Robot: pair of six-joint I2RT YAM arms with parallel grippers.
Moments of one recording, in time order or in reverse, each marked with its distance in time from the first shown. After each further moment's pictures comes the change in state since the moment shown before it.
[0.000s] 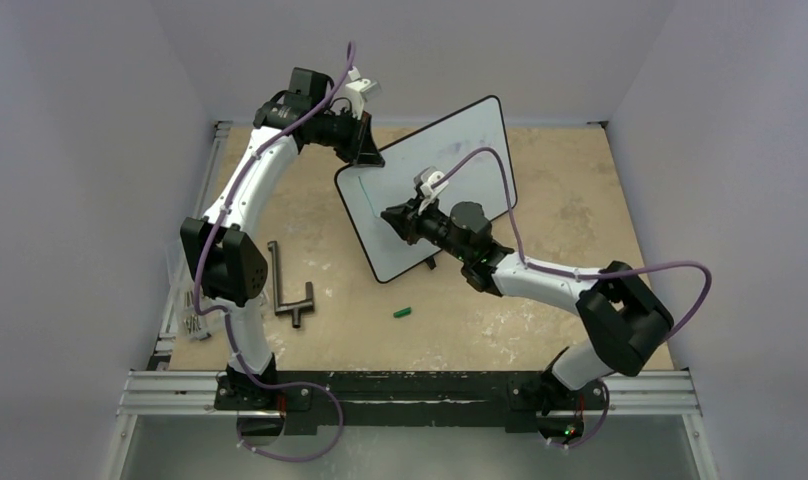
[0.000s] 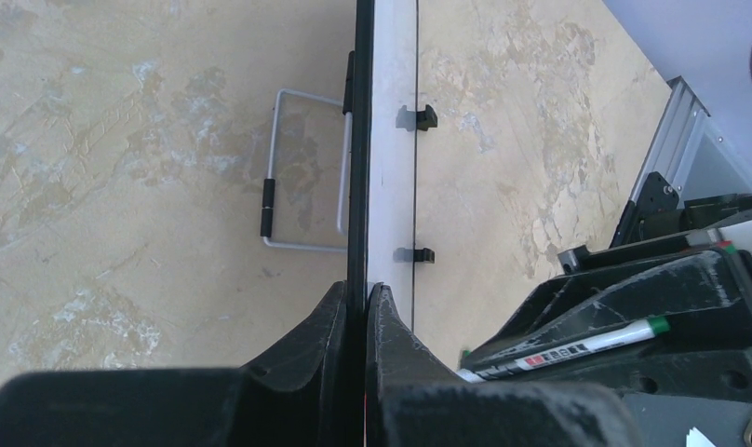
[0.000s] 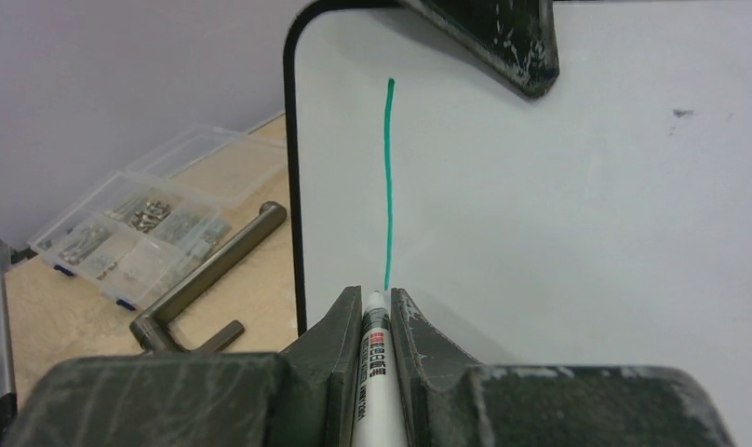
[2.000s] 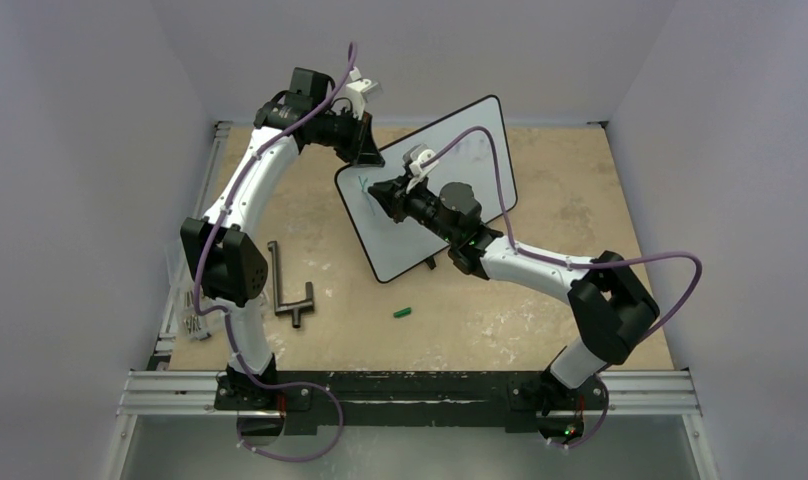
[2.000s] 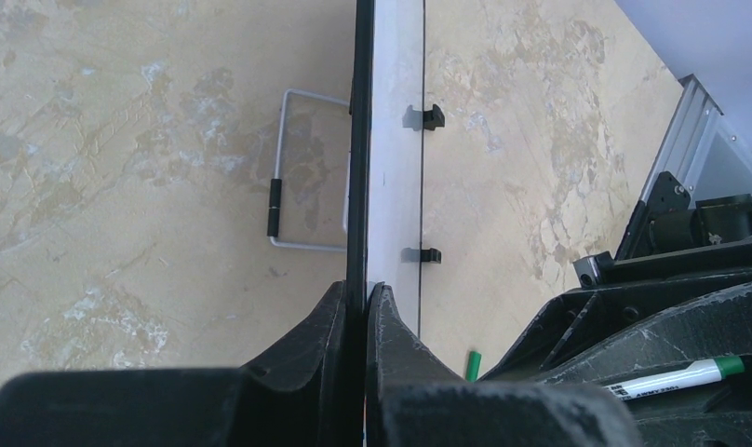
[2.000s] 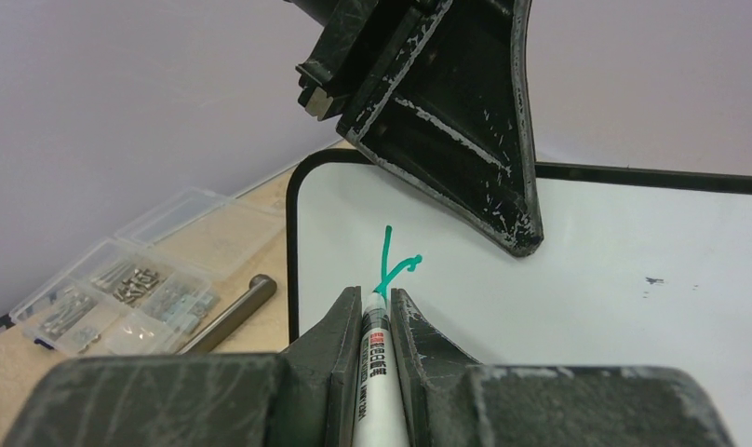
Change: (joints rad) left arm -0.005 -0.002 0.000 0.001 -0.016 0.008; right arm 0.006 0.069 0.189 -0.034 0.037 -0.026
